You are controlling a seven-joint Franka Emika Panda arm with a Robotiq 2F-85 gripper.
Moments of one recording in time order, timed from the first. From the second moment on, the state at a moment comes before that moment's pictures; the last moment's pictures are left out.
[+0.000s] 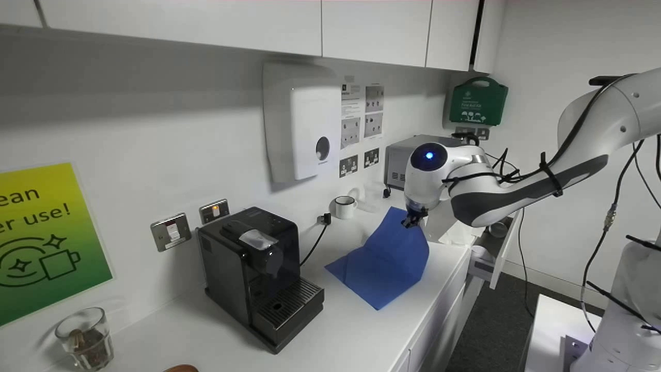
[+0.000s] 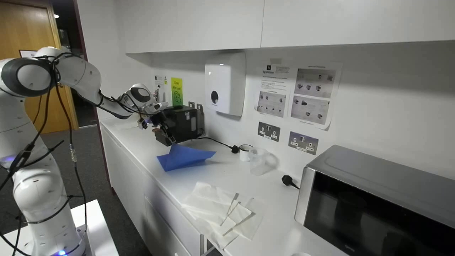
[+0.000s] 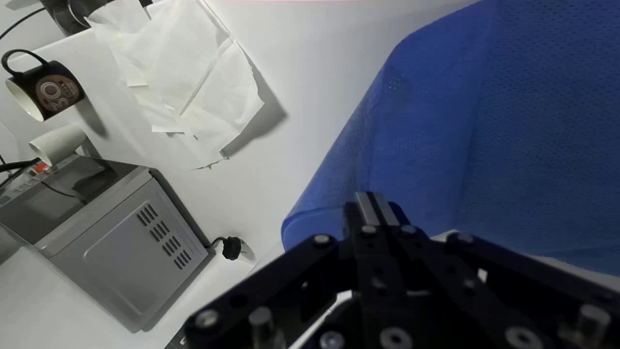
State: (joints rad) arm 0.05 -0.17 0.33 -2.23 -0.71 2.02 0.93
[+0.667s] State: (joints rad) arm 0.14 -0.05 0.33 -2.12 -0.74 1.92 0.95
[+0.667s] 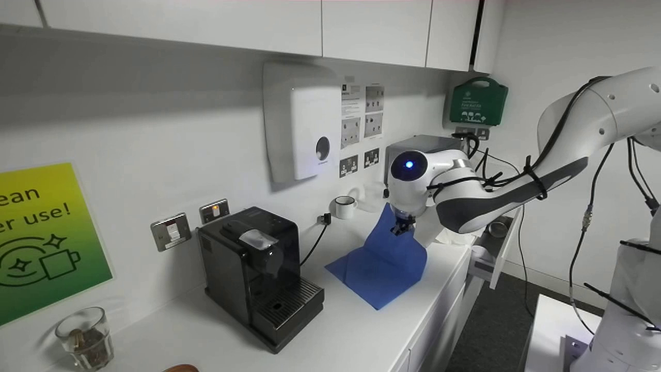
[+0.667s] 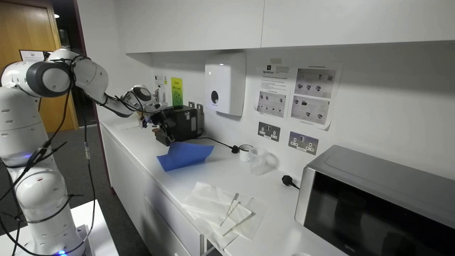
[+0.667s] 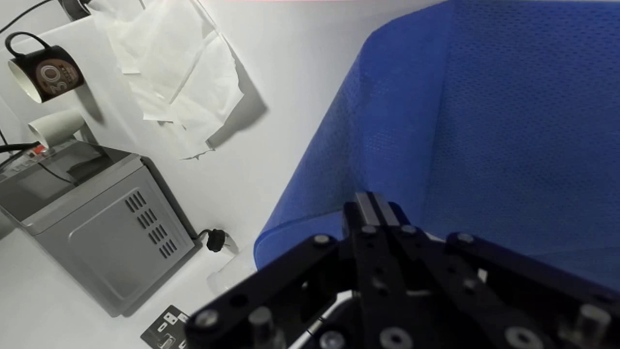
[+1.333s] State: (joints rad) arm 0.20 0.09 0.30 -2.03 -0.74 1.89 0.95
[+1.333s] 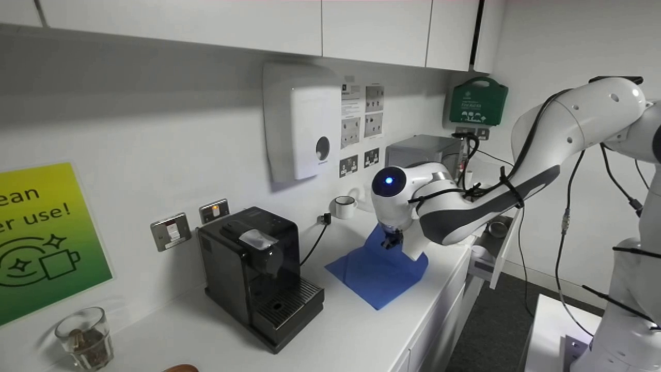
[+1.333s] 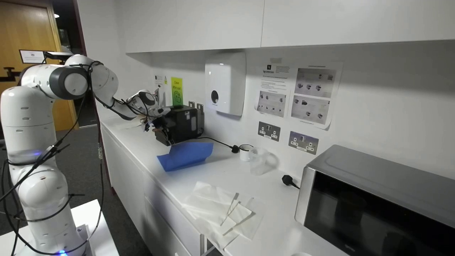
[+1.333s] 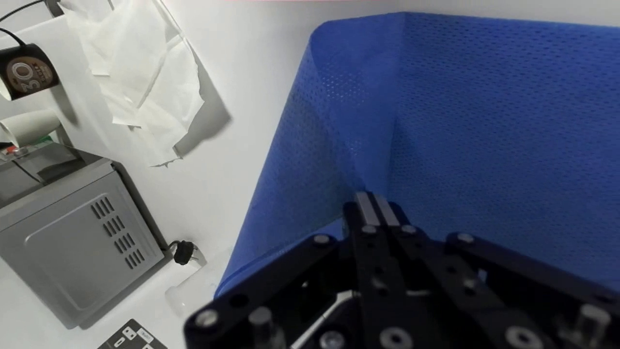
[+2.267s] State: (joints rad) arm 0.28 0.19 0.28 -1.91 -0.72 1.82 0.95
